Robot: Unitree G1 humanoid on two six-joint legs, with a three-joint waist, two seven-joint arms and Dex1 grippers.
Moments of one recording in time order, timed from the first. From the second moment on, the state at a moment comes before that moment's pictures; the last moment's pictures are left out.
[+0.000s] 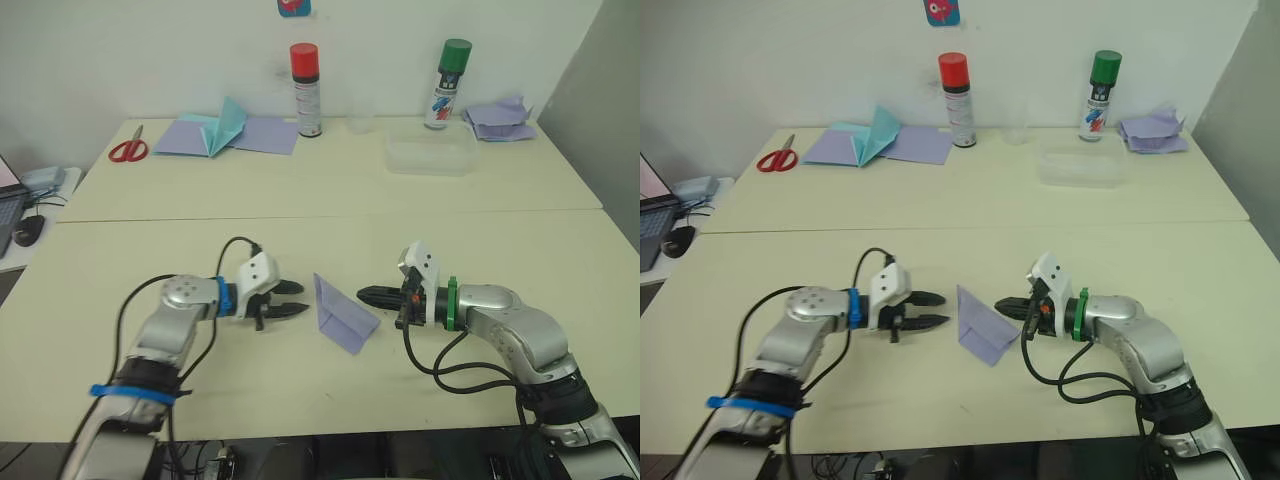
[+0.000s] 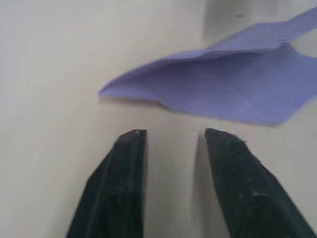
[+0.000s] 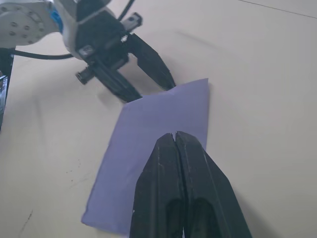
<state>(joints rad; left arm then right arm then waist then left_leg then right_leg) -0.37 0.64 -0.10 0.21 -0.16 0.17 -1.23 -0.37 -0.47 0.19 -0.24 0.43 0.75 0.83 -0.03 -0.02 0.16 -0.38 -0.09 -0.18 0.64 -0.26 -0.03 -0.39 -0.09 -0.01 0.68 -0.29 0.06</state>
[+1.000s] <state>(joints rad) -0.95 0.44 -0.28 1.02 0.06 -0.66 -1.41 -0.32 -0.49 0.13 -0.33 0.47 0.79 0.75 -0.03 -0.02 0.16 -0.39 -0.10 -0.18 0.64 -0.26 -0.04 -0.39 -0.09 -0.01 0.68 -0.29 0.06</state>
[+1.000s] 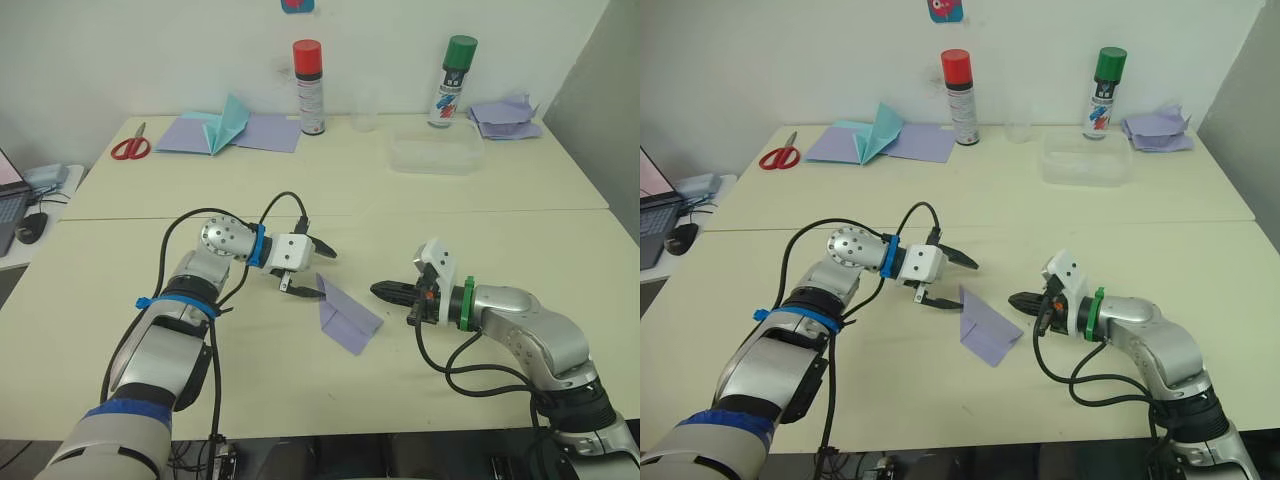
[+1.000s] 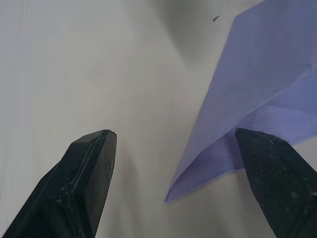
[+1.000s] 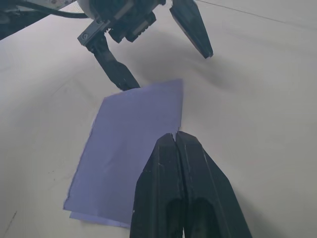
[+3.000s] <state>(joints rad) -0.39 0.73 -0.07 -0.08 -0.29 0.24 -1.22 -0.34 -0.68 0.10 -0.24 0.50 0.64 1.04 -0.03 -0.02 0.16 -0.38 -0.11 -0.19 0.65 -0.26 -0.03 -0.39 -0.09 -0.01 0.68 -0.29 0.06</state>
